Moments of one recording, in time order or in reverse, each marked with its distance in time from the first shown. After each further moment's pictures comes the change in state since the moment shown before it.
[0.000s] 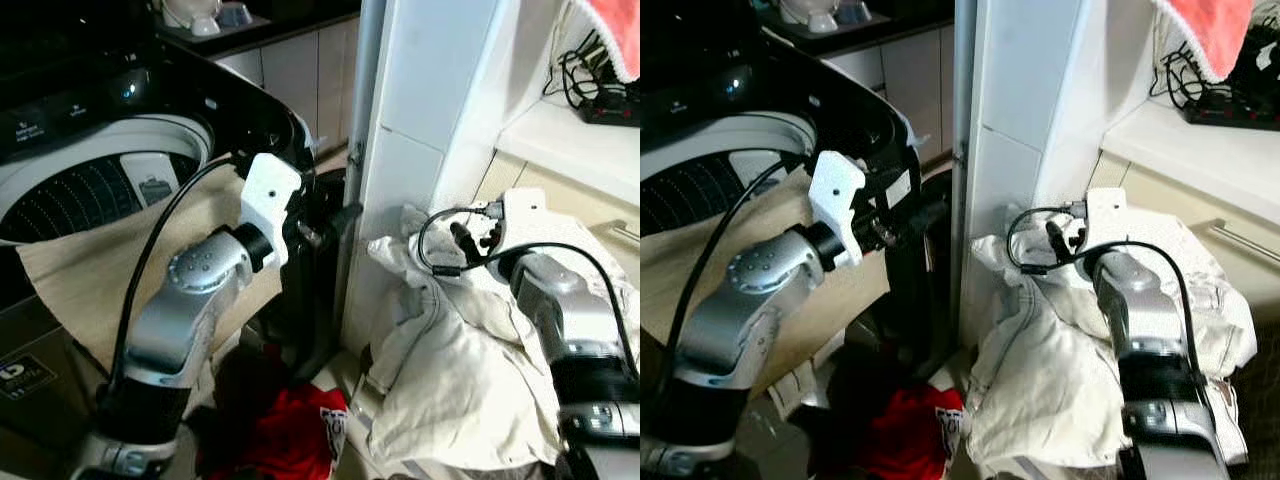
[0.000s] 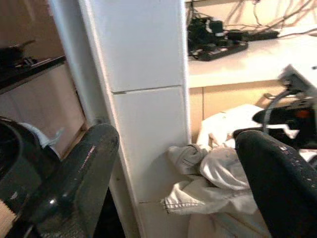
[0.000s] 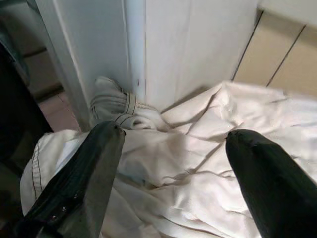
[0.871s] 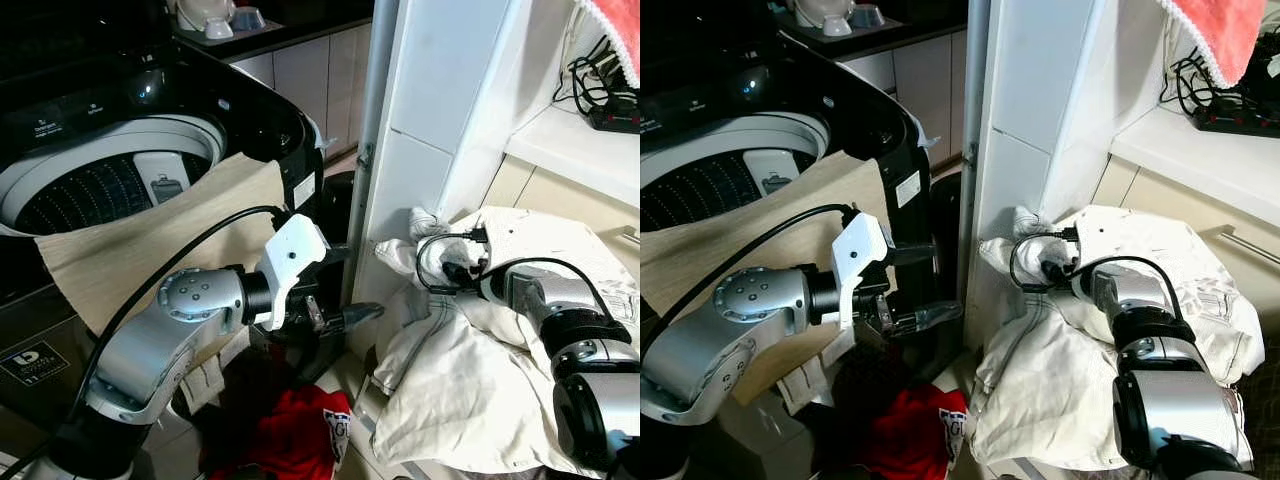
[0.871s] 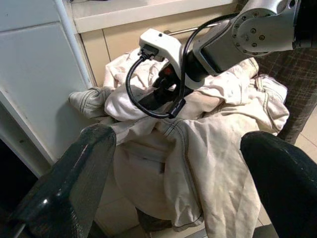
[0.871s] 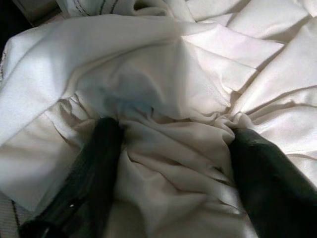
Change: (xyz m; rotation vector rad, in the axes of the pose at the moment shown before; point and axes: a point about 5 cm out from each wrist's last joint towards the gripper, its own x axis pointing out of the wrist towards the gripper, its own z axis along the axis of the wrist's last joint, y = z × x) left arm -0.026 -0.036 -0.013 -0.009 0.214 -0.413; right arm 0.024 -0.013 -0.039 0.029 0.347 0.031
